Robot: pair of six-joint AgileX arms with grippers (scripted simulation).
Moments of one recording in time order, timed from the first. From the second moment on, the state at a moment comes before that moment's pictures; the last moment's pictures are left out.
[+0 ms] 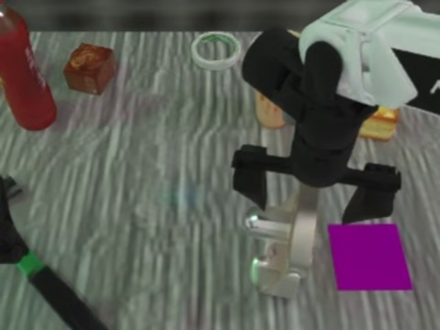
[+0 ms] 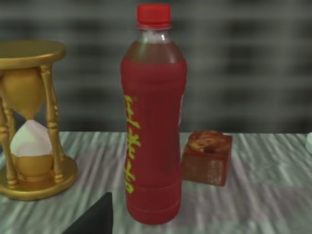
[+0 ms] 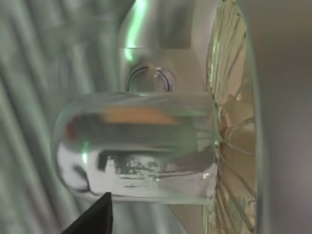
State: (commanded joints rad) left arm 0.00 0.00 0.00 0.00 0.00 0.00; right arm 0.71 1.90 1.54 -1.21 0.00 0.93
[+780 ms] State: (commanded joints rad) left arm 0.00 0.00 0.00 0.00 0.00 0.00; right arm 0.71 1.90 1.52 -1.20 0.00 0.93
